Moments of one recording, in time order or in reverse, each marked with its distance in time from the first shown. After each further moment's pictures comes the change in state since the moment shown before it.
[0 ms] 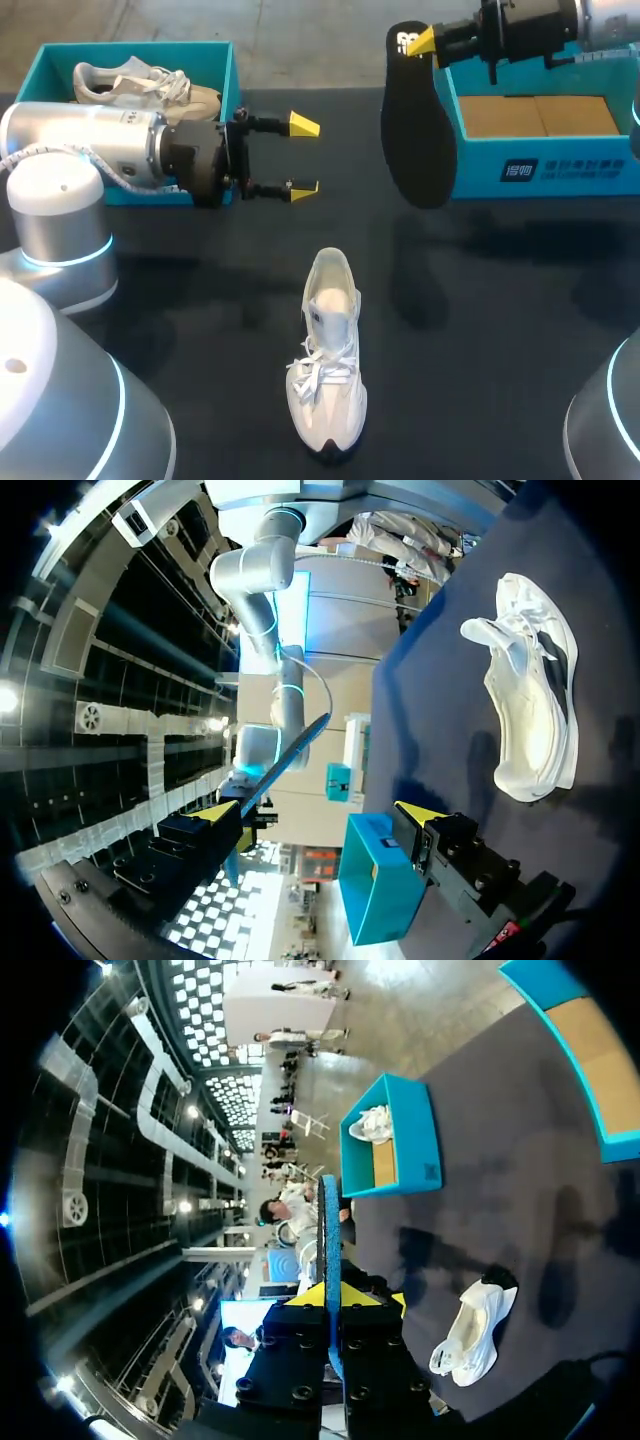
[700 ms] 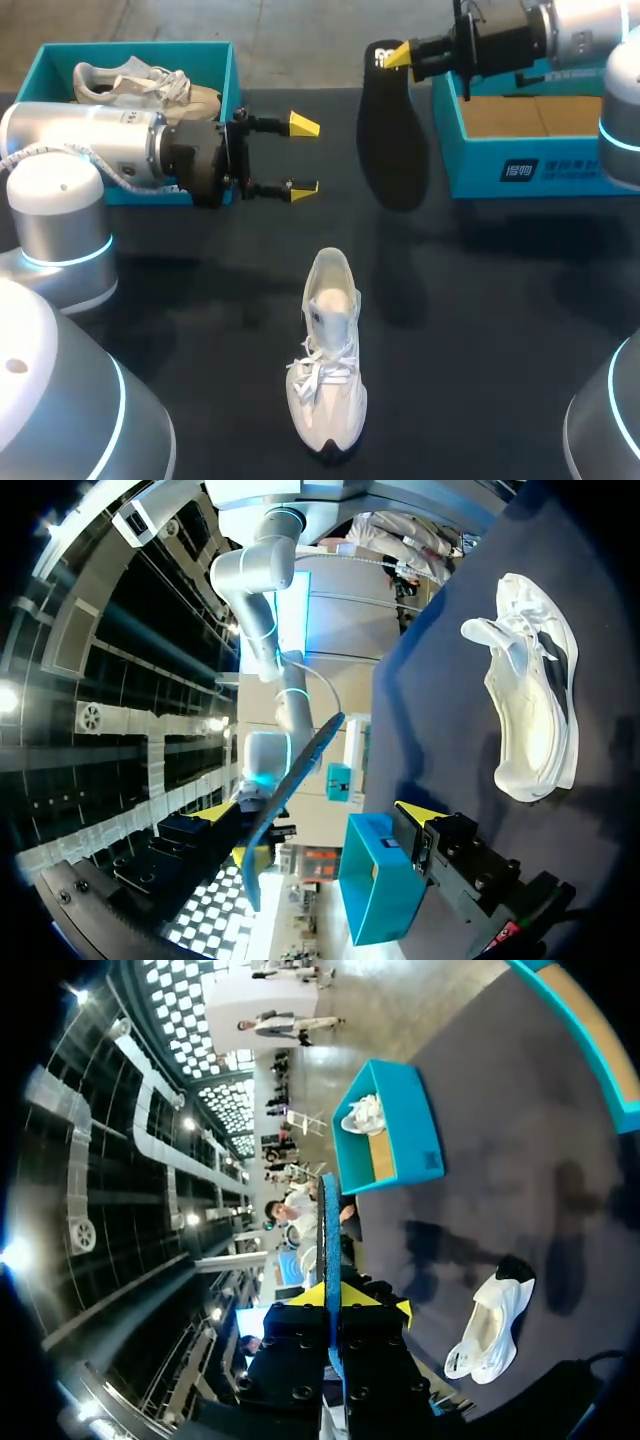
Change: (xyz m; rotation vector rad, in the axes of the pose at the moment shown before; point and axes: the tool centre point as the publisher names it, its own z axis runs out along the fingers) left arm 0.000 0.000 0.000 0.000 0.000 0.000; right arm -0.020 0.012 0.034 0.020 0.035 0.120
